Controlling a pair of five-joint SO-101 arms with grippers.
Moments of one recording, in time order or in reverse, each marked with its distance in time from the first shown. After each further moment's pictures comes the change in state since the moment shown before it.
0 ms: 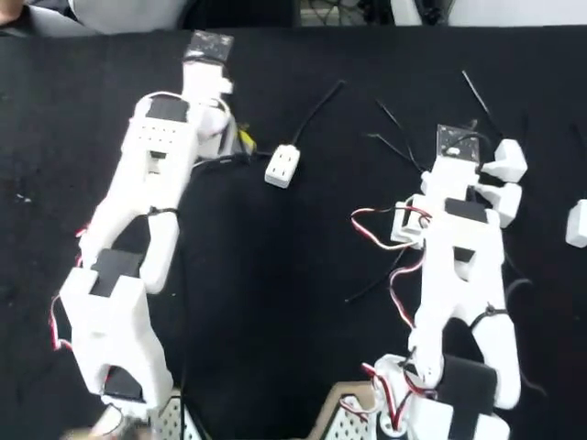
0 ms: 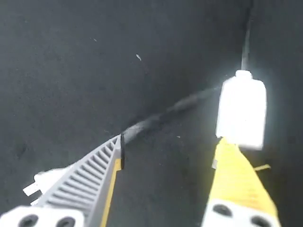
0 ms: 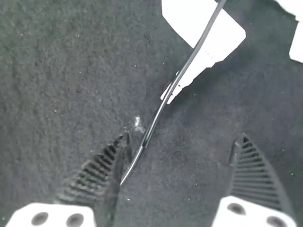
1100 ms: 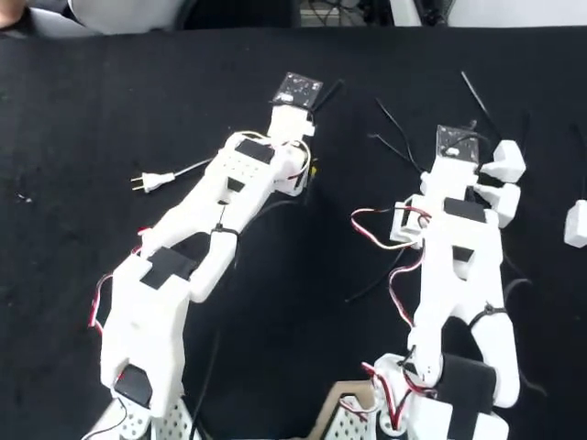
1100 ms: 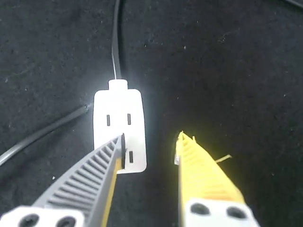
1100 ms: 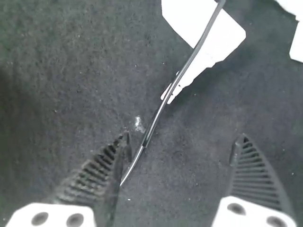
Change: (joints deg) left arm 18.0 7.7 6.1 -14.8 6.2; right arm 0.0 0.0 0.0 0.0 -0.4
